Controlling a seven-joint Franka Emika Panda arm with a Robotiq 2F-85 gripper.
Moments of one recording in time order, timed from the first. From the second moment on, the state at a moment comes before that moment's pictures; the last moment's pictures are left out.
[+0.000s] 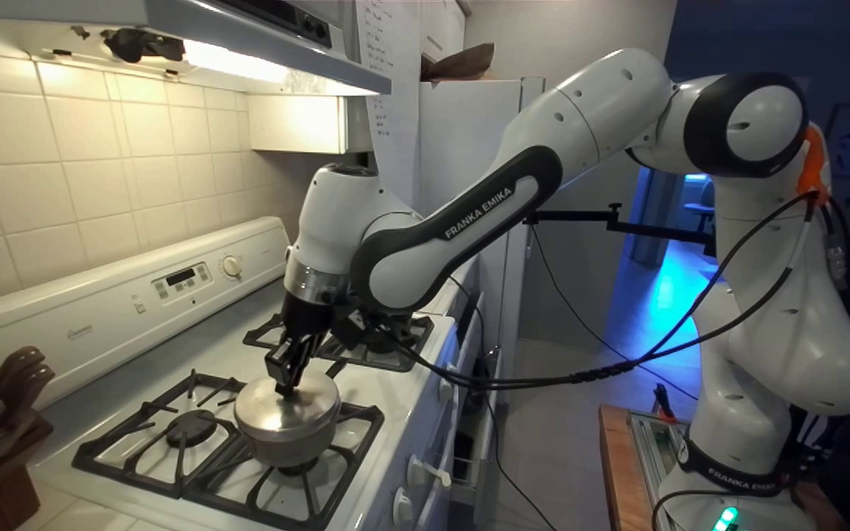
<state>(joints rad) 0.24 0.30 0.06 -1.89 -0.11 2.53 0.35</state>
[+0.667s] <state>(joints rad) 0.22 0.33 0.06 -1.88 -0.08 2.58 0.35</state>
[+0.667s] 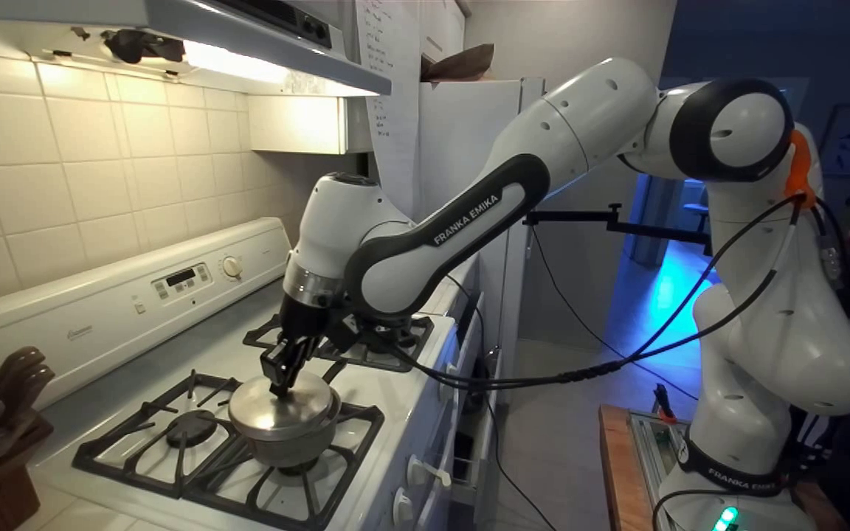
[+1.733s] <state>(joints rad) 0.21 0.33 0.06 -1.88 -0.07 2.58 0.35</state>
